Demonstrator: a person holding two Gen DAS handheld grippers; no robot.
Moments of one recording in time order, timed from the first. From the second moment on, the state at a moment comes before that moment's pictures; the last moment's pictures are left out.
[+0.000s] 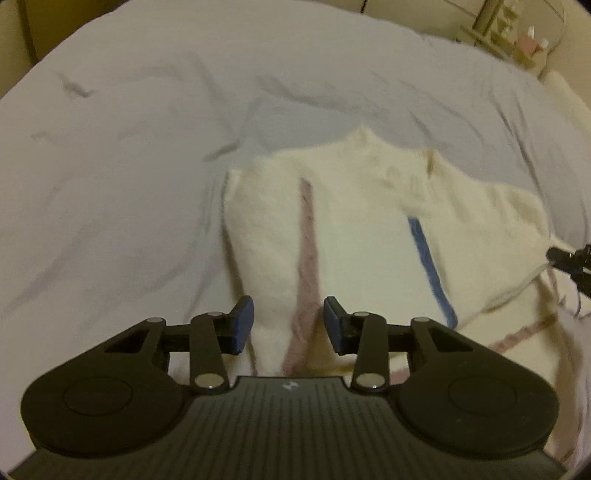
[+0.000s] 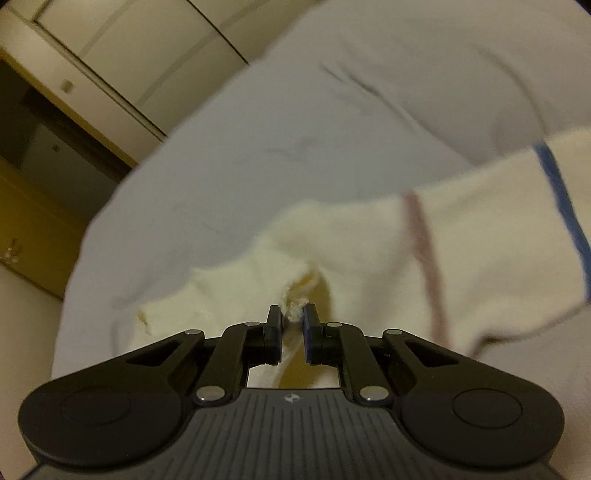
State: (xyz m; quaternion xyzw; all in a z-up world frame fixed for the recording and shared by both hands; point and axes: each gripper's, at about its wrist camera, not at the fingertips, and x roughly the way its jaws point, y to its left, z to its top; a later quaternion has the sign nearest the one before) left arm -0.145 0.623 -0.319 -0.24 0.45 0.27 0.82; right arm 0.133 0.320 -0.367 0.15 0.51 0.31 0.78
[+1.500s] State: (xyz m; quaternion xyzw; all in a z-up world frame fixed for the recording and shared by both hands) left arm -0.074 0.585 -0.313 -0.12 0.49 0.34 0.80; right arm 0.136 0.242 -0.365 0.08 0.53 0.25 0.81
